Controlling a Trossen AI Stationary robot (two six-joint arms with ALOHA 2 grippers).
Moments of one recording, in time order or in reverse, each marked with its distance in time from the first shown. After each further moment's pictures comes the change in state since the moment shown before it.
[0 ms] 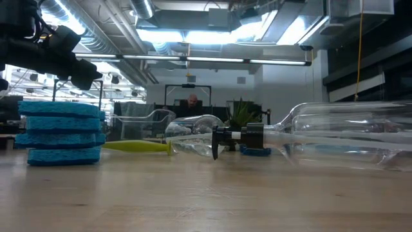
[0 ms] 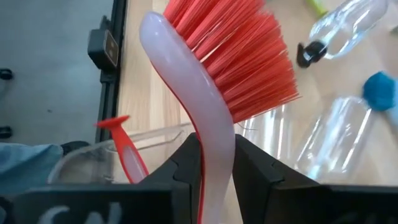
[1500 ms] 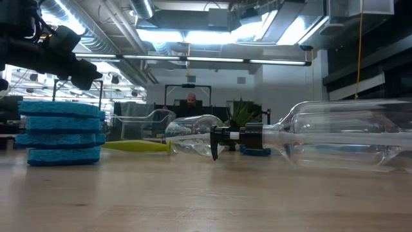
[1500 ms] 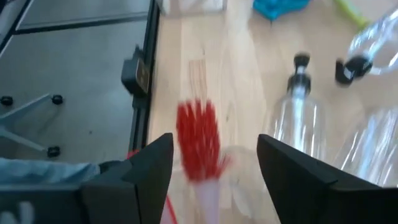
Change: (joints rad) left arm 0.000 0.000 0.000 0.000 0.000 0.000; right arm -0.061 -0.063 -0.113 0.300 -0.032 -0.135
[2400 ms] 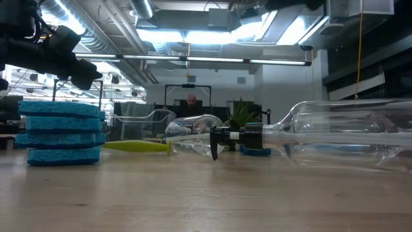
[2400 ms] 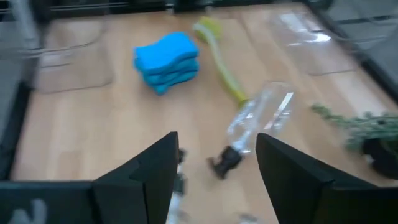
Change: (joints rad) left arm 0.000 0.000 0.000 0.000 0.000 0.000; right arm -0.508 0.002 0.053 0.104 -0.028 -0.408
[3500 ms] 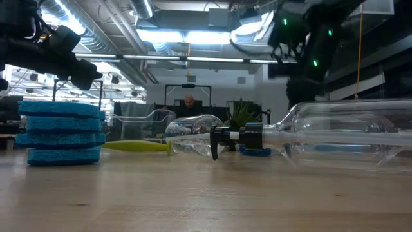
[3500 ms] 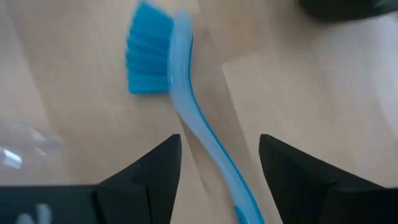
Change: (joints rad) left arm 0.000 0.000 0.000 0.000 0.000 0.000; right arm -0.625 0.000 -0.367 -0.040 -0.403 -0.352
